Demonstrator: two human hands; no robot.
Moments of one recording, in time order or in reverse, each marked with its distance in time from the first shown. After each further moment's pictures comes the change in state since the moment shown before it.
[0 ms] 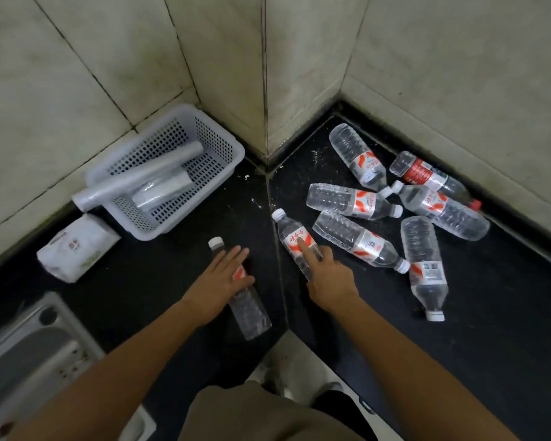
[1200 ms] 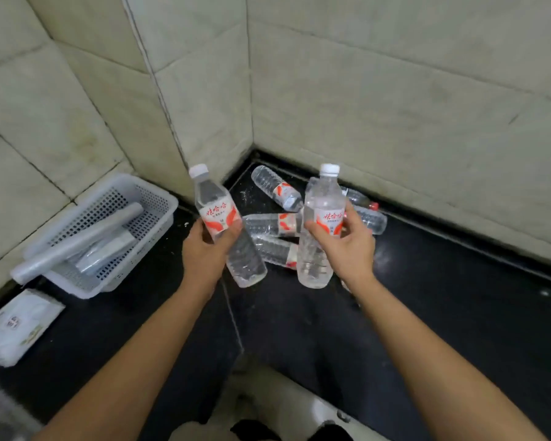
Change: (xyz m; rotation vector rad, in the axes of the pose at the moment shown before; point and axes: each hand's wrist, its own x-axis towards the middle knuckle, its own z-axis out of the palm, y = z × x) left_hand 0.093 0.133 -0.170 -1.359 0.621 -0.645; right_hand -0.103 0.090 -0.105 1.163 0.897 0.224
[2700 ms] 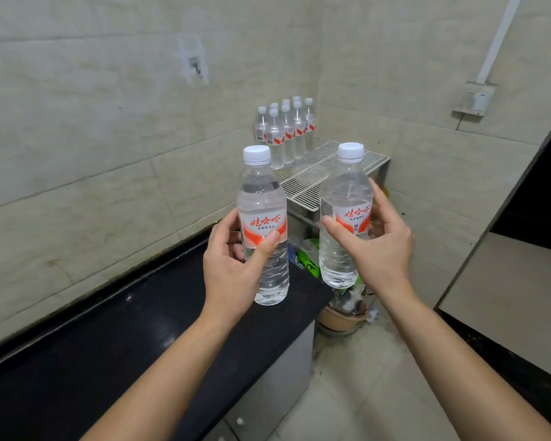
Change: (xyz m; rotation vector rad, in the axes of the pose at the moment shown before) left_hand -0.690 0.081 0.460 -0.296 -1.311 0.672; right_hand -0.468 0.081 -0.721 -0.124 1.342 -0.140
